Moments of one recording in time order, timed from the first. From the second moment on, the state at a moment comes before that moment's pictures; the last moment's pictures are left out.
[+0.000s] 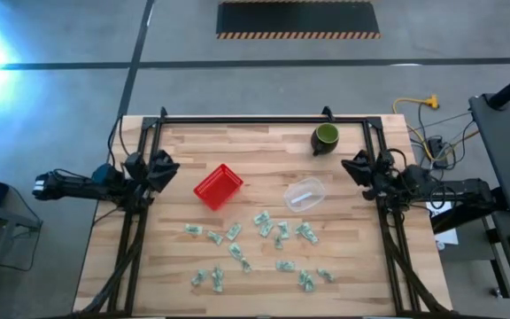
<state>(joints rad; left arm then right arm) -0.07 0.22 0.06 0.65 -0.17 -0.41 0.00 0.09 0.01 0.50 0.25 0.50</state>
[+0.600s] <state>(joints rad) -0.07 0.66 0.41 0.65 -0.16 -0.31 0.00 0.22 0.30 0.29 0.02 0.28</state>
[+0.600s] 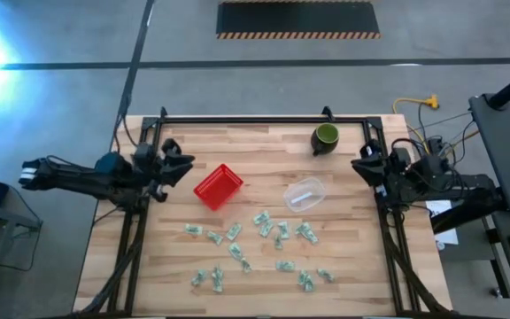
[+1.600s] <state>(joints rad) -0.25 0.94 0.61 0.02 0.05 -0.68 0.00 0.64 0.63 -0.12 -0.10 0.28</state>
